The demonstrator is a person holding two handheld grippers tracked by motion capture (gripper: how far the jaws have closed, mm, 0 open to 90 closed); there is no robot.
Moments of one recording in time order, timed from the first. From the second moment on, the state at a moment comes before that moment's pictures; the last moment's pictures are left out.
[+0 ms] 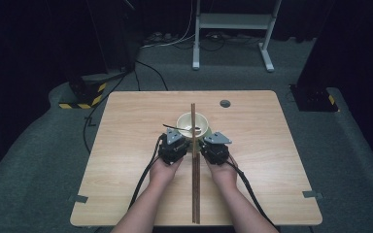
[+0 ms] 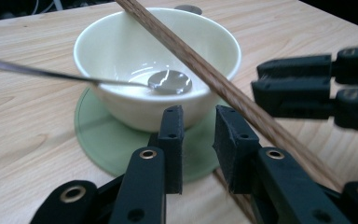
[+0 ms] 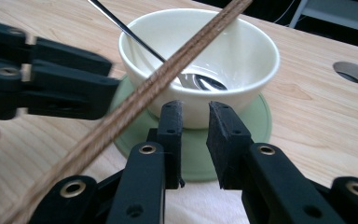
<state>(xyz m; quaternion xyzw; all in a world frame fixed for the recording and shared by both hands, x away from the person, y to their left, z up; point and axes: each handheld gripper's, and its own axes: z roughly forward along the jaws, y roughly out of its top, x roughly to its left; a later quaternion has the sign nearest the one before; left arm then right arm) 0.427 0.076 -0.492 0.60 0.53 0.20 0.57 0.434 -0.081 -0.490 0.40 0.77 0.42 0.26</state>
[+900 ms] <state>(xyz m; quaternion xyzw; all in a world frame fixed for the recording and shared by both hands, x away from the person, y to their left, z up) 0.349 0.066 -0.499 0.62 0.48 0.19 0.59 0.399 -0.103 -0.509 0.40 0.77 0.42 0.26</state>
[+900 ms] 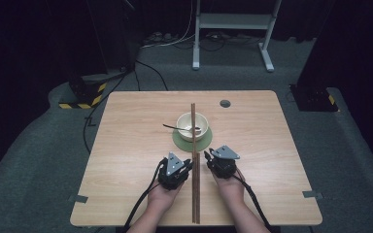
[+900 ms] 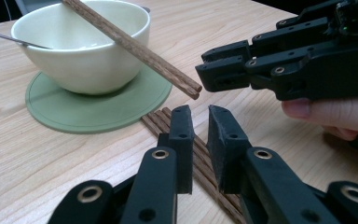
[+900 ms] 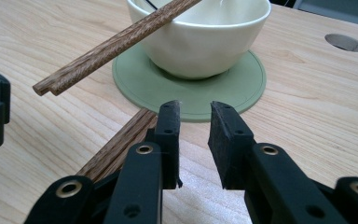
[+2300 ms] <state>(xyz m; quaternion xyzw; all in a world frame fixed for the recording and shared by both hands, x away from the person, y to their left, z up) 0.361 0.061 -0.502 0.62 0.48 0.18 0.60 0.396 -0.105 -0.515 0.40 0.77 0.42 0.26</state>
